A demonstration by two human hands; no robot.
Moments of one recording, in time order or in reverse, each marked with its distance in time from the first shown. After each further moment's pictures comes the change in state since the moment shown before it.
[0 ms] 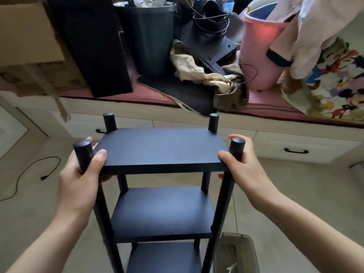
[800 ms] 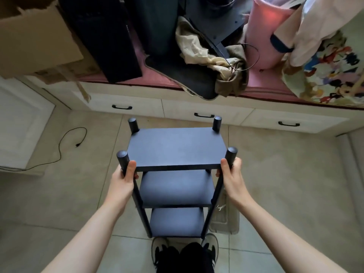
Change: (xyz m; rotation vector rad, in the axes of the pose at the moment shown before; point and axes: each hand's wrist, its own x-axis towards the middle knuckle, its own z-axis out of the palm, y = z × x) left_hand -0.047 0.085 -0.014 0.353 -0.172 -0.498; right_hand -0.065 -0.037 -0.008 0.015 0.034 0.235
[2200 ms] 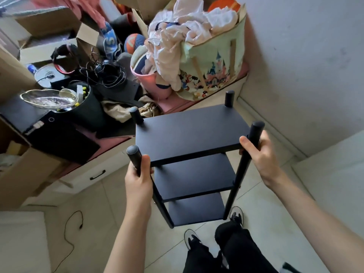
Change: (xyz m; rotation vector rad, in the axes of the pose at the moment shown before) left_hand -0.268 0.292 -0.022 -0.095 -0.423 0.311; right_hand -0.310 -0.213 -0.197 0.306 0.599 -0.243
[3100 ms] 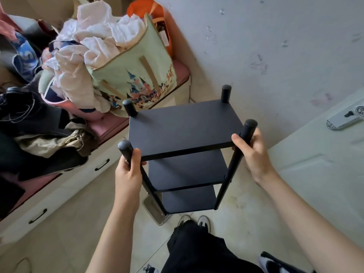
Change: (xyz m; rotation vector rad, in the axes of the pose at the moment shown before) left_hand 0.007 0.024 0.347 0.160 -0.193 -0.001; right_hand 0.152 0.010 -0.289 0.049 0.242 0.121
